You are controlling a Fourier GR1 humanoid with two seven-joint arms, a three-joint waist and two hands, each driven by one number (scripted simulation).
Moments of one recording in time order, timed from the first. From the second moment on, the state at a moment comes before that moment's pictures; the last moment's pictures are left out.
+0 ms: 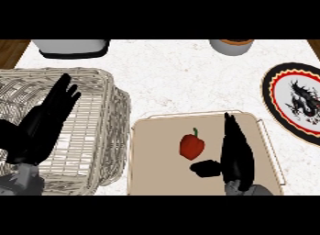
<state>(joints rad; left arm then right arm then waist) -0.12 0.28 -0.10 -1.80 0.27 0.16 0.39 -0.15 -0.23 0.60 -1.63 0.76 -0.37 1.10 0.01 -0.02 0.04</state>
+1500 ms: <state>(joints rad) -0.12 0.28 -0.11 -1.84 0.26 0.15 0.42 -0.47 -0.09 0.43 -1.31 1.04 -0.29 1.06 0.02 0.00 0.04</state>
